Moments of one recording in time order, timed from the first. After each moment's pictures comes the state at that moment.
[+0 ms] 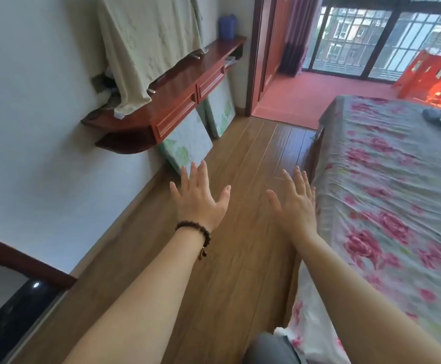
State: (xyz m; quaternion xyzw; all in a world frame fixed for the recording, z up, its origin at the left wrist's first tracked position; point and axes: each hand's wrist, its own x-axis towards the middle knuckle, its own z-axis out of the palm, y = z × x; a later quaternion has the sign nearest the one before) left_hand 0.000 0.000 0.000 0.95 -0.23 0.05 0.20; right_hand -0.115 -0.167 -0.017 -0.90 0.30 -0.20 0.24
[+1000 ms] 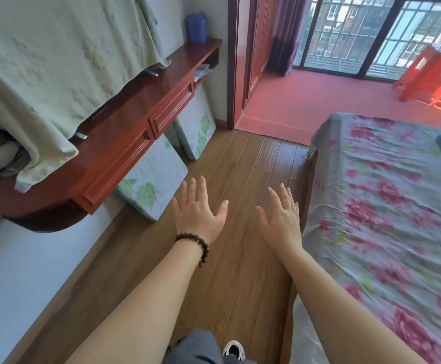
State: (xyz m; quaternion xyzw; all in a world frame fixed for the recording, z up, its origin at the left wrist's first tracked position) left_hand 0.288 -0.357 -0.035 0.96 -0.23 -0.02 0.16; right_hand 0.172 -0.499 -0.046 -0.89 0.33 -0.14 0.28
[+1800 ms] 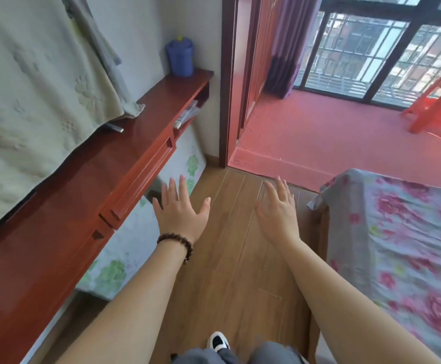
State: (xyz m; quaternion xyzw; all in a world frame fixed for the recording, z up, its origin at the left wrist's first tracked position) left_hand 0.699 -0.635 -0.032 0.96 -0.19 0.00 0.19; right_hand 0.582 -0.805 -0.032 -0.90 0.32 -0.14 0.27
